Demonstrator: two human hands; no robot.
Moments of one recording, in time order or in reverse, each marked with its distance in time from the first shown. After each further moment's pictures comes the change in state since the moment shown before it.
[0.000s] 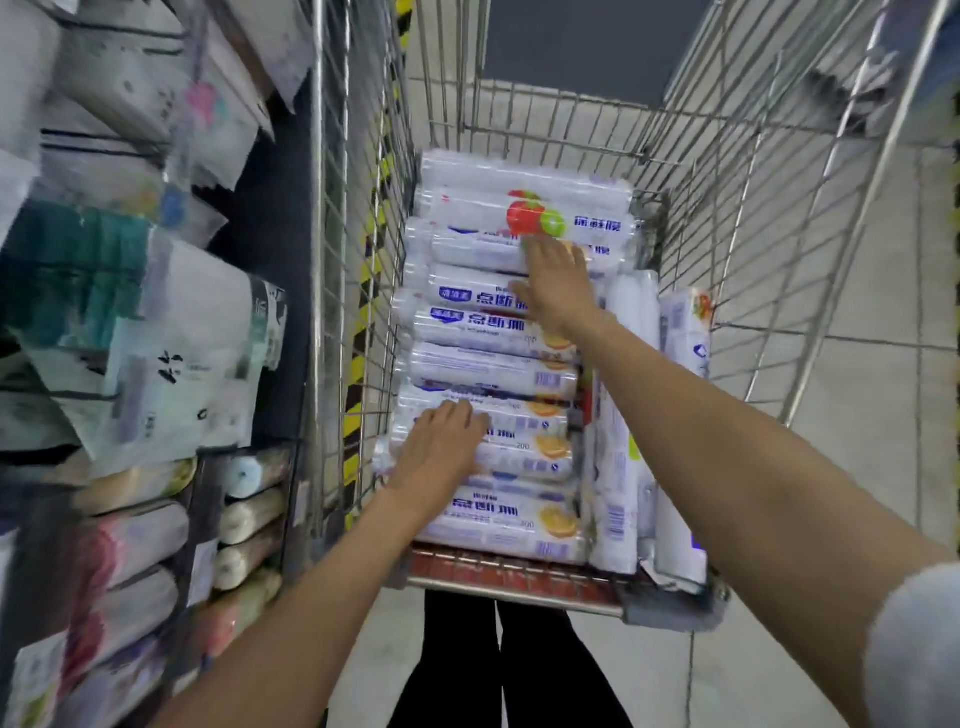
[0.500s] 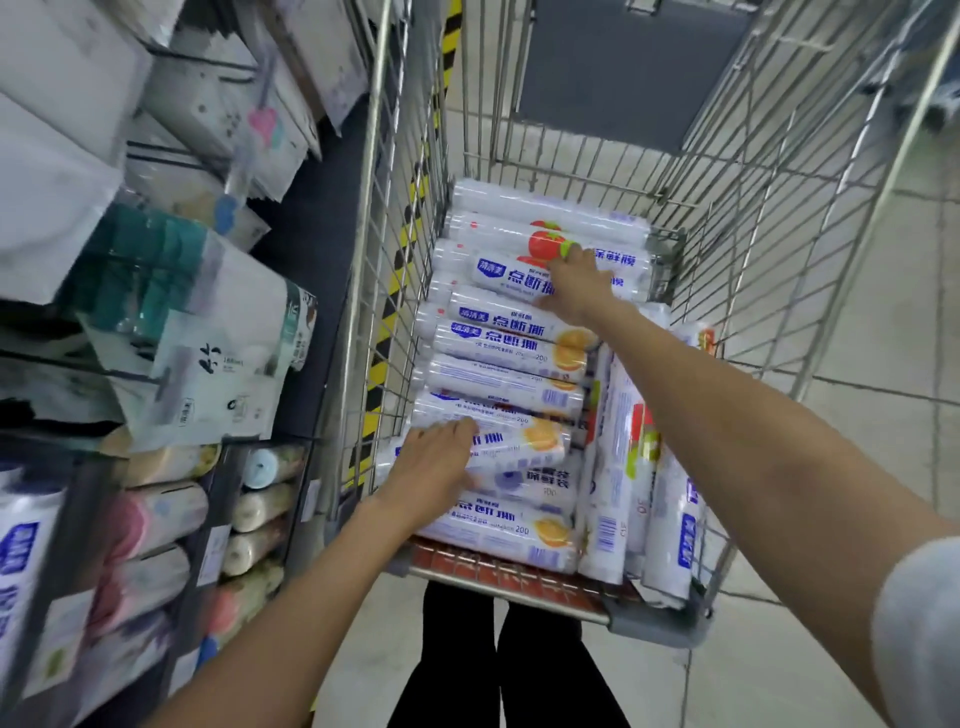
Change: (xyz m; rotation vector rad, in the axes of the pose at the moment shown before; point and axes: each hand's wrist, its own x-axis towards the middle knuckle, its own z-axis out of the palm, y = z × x) left_hand -0.030 0.002 -0.031 -0.264 -0.017 -0.138; right_hand 0.014 -0.004 -0.040 -0.059 -0.172 0.032
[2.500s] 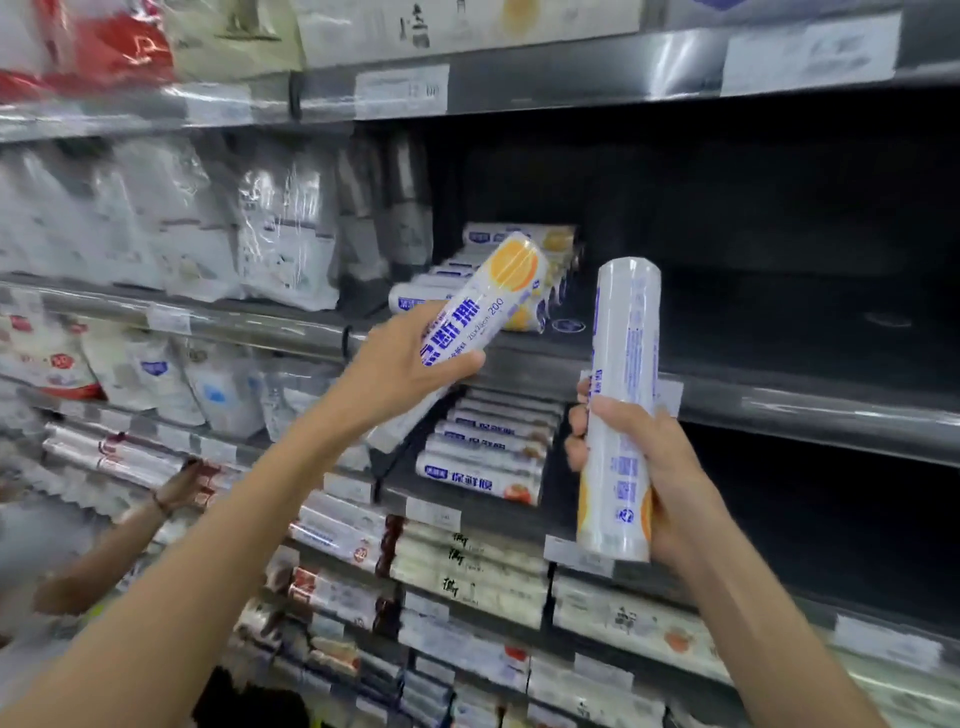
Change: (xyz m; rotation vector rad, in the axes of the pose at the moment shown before) left_hand -1.165 0.066 0.207 -0.167 1.632 -1.310; right_hand -1.017 -0.628 0.155 0.974 -1.453 -1.172
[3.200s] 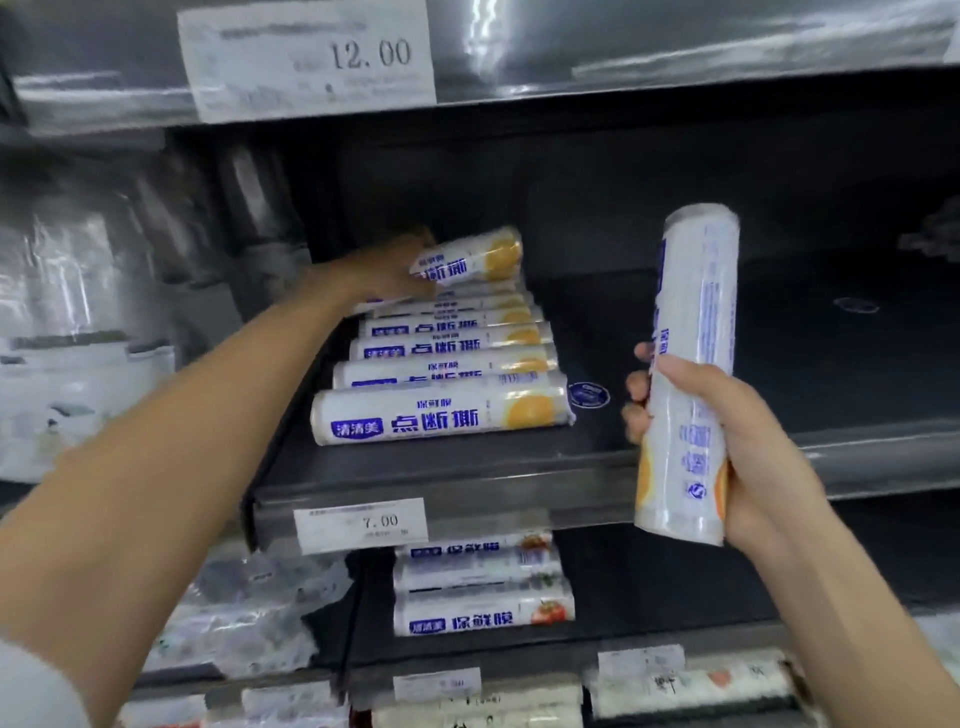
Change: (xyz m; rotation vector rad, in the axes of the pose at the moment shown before) left_hand 0.328 -0.131 0.037 0.261 -0.442 0.300; right_hand 0.143 -0.015 0.023 -0.047 0.436 -0.219
